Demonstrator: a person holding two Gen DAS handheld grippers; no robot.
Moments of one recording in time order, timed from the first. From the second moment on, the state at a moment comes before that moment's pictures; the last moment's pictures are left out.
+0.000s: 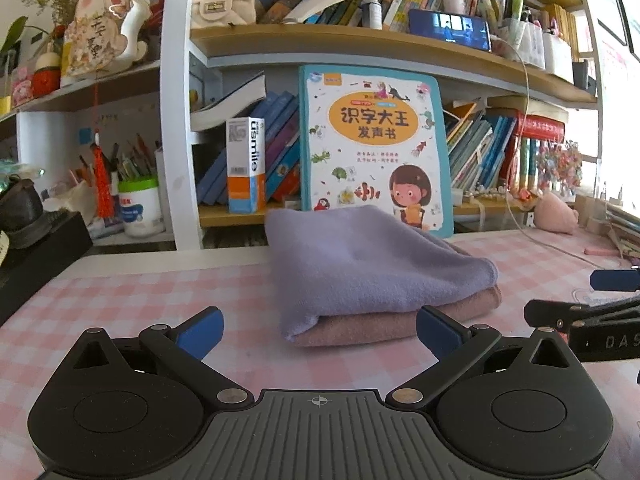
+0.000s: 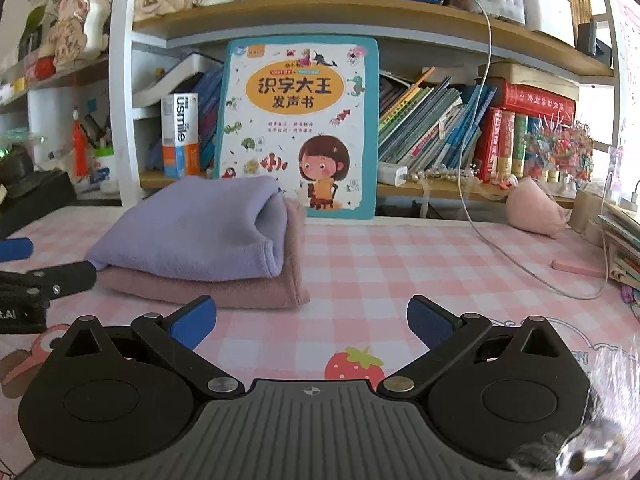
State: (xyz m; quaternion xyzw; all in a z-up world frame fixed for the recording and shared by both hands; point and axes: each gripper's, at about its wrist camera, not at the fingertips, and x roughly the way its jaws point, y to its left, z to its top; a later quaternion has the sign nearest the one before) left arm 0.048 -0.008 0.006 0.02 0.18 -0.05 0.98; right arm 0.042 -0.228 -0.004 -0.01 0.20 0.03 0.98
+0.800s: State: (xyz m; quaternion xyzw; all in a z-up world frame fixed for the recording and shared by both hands) left arm 0.053 -0.007 0.004 0.02 0.19 -0.03 0.98; right arm 0.040 -0.225 -0.003 -0.03 0.20 0.05 0.98
